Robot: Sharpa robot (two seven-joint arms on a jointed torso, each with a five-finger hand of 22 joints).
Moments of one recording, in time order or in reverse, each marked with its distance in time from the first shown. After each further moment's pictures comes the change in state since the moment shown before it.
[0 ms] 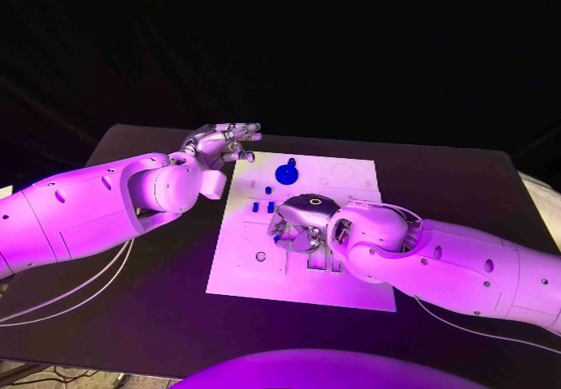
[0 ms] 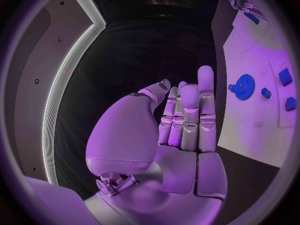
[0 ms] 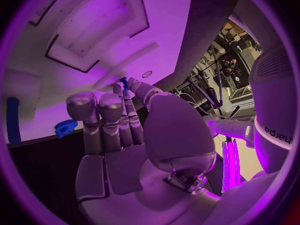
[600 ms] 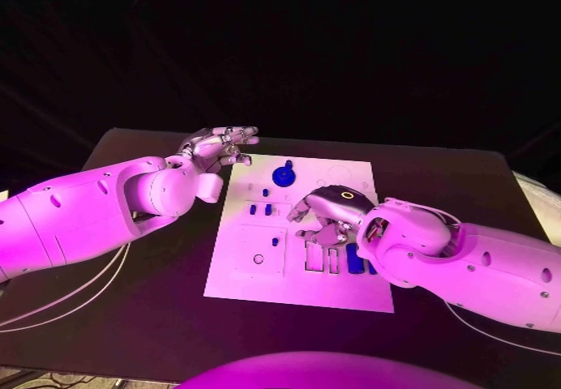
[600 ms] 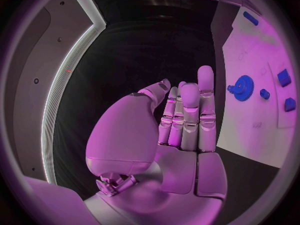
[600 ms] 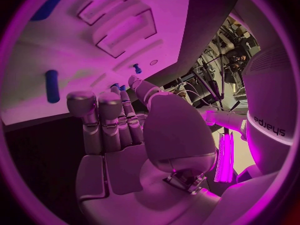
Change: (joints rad) left arm -0.001 -0.002 -0.002 -0.002 -0.001 0.012 -0.007; left_hand 0.000 0.000 -0.003 -0.003 0.000 -0.004 0.004 0.000 -0.001 -0.005 0.005 0.005 0.000 -0.007 0.001 -0.008 -0.012 0.000 0.000 0.000 -0.004 -0.003; right arm 0.011 -0.179 0.019 0.129 0.005 -0.118 -0.001; right_hand 0.012 0.001 -0.028 -0.009 0.023 -0.003 -0.006 0.005 0.001 -0.019 0.018 0.047 0.008 -0.004 0.003 -0.013 -0.023 0.000 -0.004 0.003 -0.007 -0.019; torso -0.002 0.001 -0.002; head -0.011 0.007
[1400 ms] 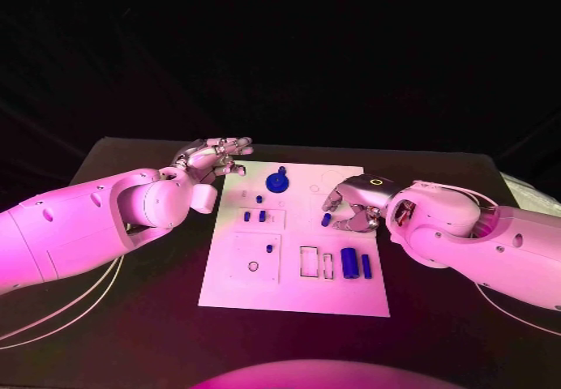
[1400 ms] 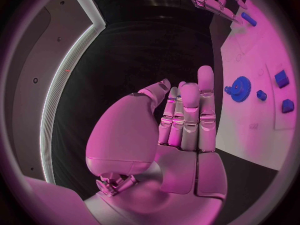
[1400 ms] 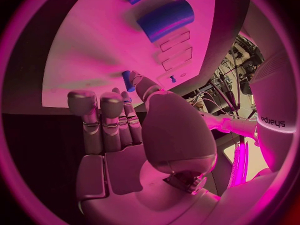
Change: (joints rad) left arm -0.008 0.003 -0.002 -0.003 0.000 0.005 -0.001; left_hand 0.000 0.000 0.000 0.000 0.000 -0.003 -0.004 0.000 0.000 0.000 0.000 0.000 0.000 0.000 0.000 0.000 -0.001 0.000 0.000 0.000 0.000 -0.001; right arm 0.065 -0.102 0.007 -0.047 -0.027 0.138 -0.048; right_hand 0.031 -0.018 -0.109 -0.018 0.056 -0.017 -0.033 -0.004 -0.001 -0.041 -0.014 0.022 0.001 -0.002 -0.013 -0.008 -0.018 0.000 -0.004 -0.011 -0.012 -0.015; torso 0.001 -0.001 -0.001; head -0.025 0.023
